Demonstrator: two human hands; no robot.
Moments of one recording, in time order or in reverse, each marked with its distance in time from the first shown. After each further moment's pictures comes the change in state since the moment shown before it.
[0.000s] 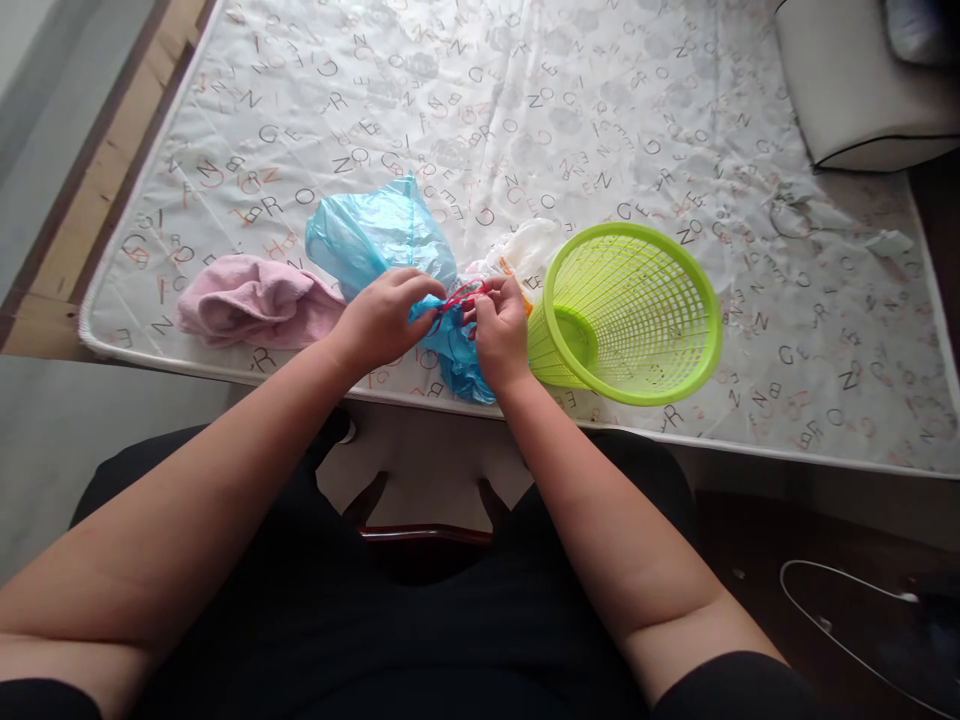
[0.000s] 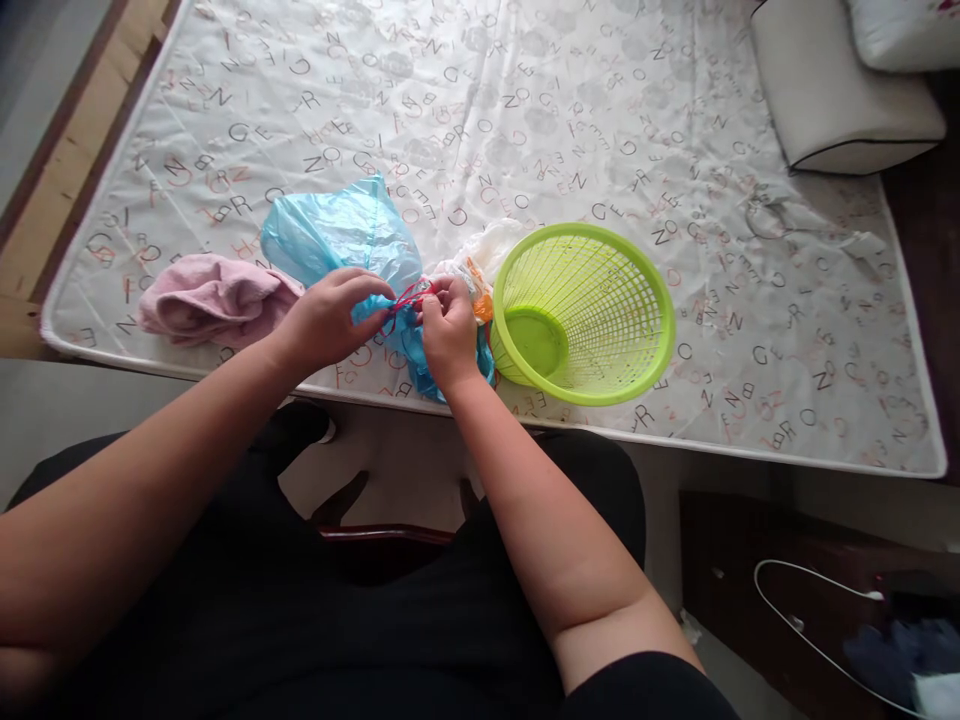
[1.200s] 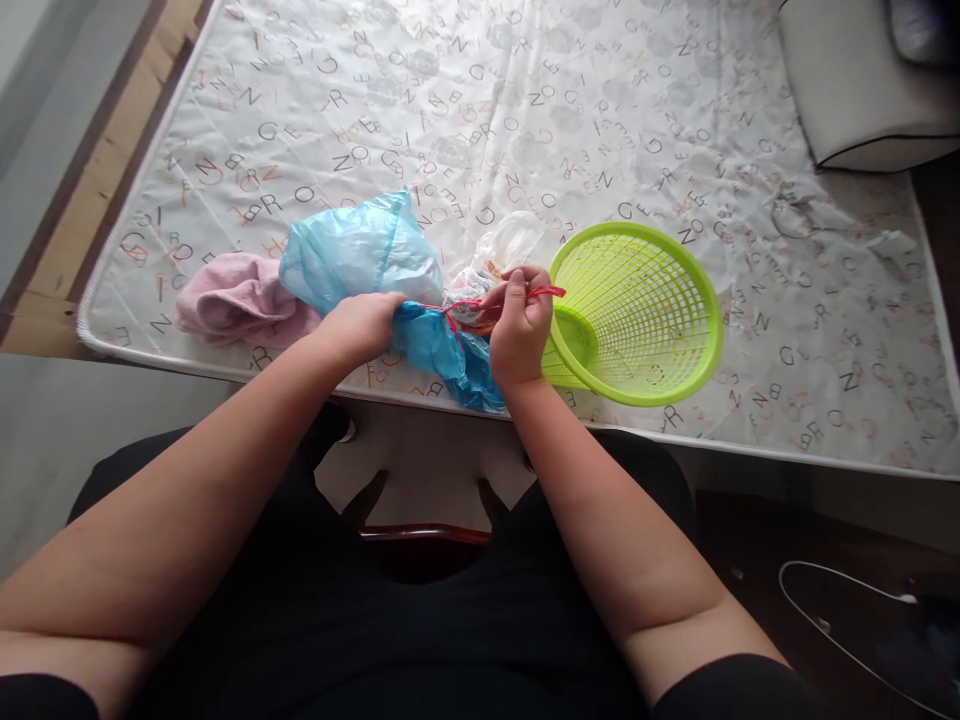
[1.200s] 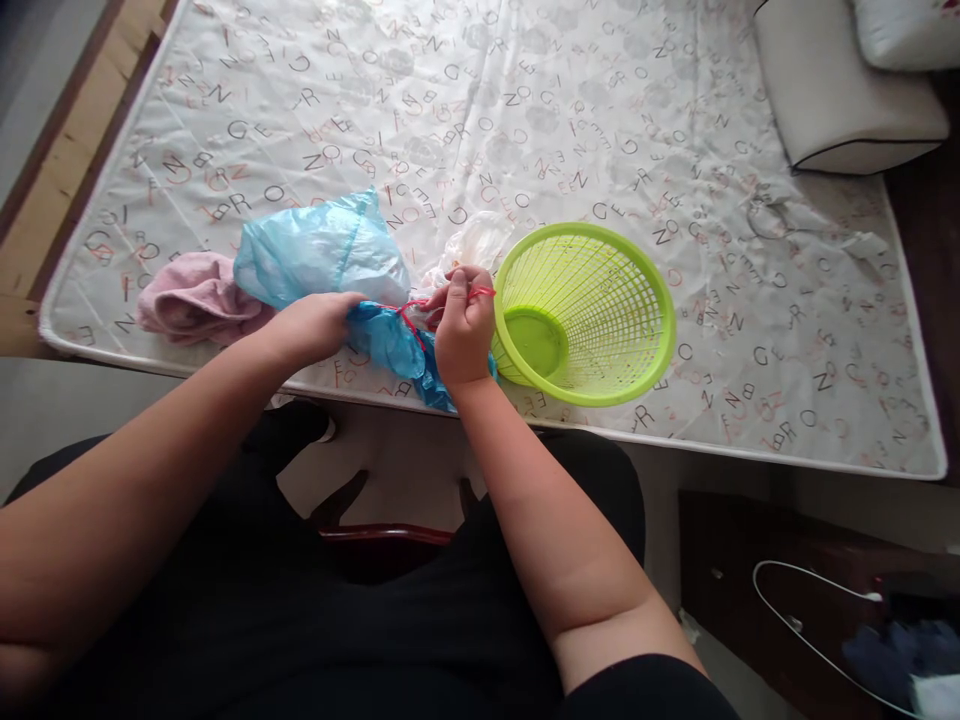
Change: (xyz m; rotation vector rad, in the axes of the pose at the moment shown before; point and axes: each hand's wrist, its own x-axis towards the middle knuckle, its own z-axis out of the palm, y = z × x) left_hand -0.010 -0.043 0.004 0.185 -0.316 -0.294; right_hand 0.004 -0.009 -0.012 -0.191 0.043 -0.231
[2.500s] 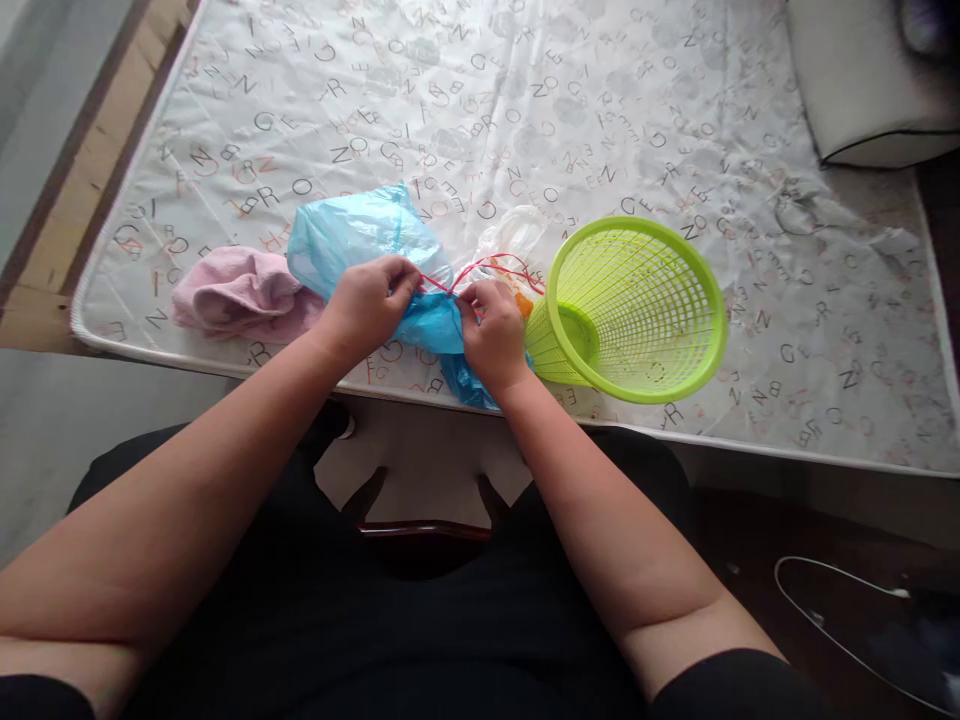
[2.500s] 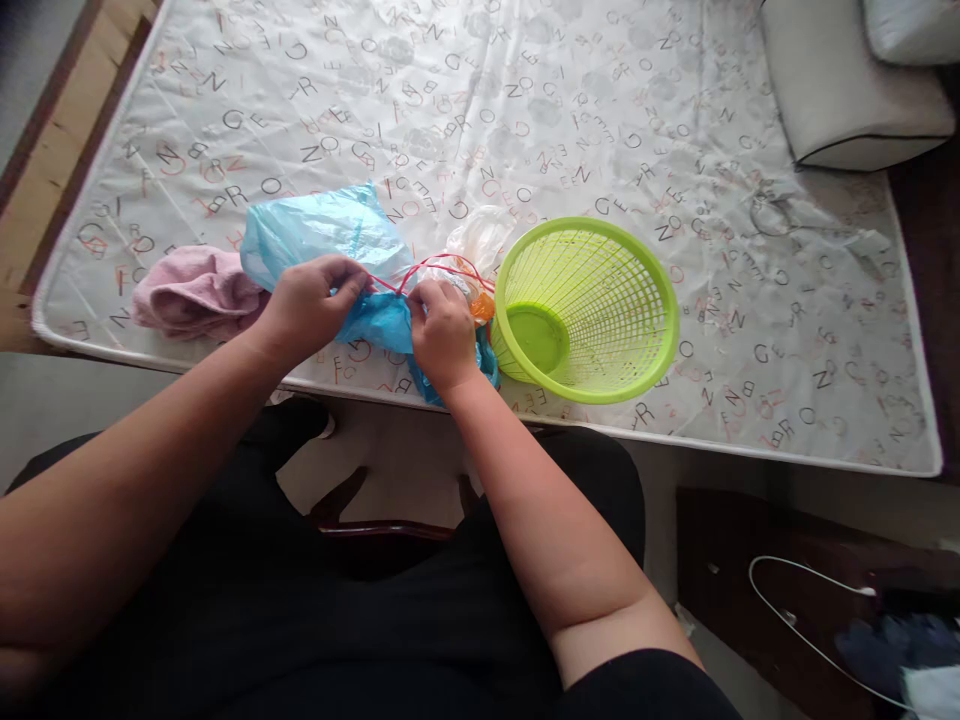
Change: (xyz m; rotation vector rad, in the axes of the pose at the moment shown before) left_hand -0.007 0.044 -0.029 -0.338 0.312 -0.043; right_hand -0.007 0.006 0.000 -0.453 -0.150 -0.296
